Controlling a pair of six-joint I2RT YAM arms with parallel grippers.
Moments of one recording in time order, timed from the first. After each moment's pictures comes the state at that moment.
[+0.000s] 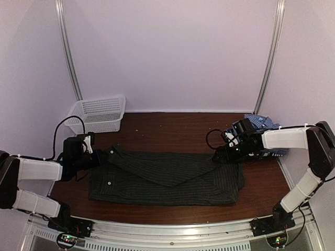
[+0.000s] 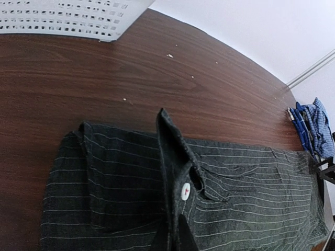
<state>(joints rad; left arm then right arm) -0.23 1.24 0.33 0.39 0.29 -0.48 0.37 1.57 0.86 -0.33 -0.31 0.28</state>
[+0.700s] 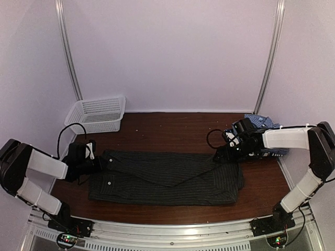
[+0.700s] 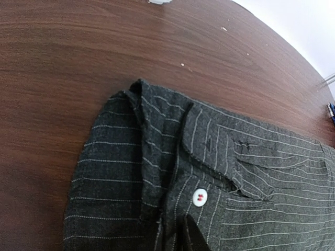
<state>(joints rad) -0.21 1.41 0.31 0.44 0.18 -0.45 0.37 1.56 0.87 -0.36 -0.29 0.28</state>
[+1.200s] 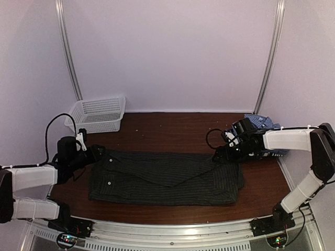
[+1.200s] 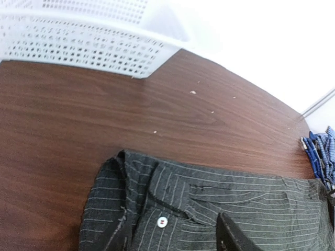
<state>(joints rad) -0.21 1.12 0.31 0.36 0.12 -0.49 0.39 1.53 0.87 -0.36 -0.28 0.30</state>
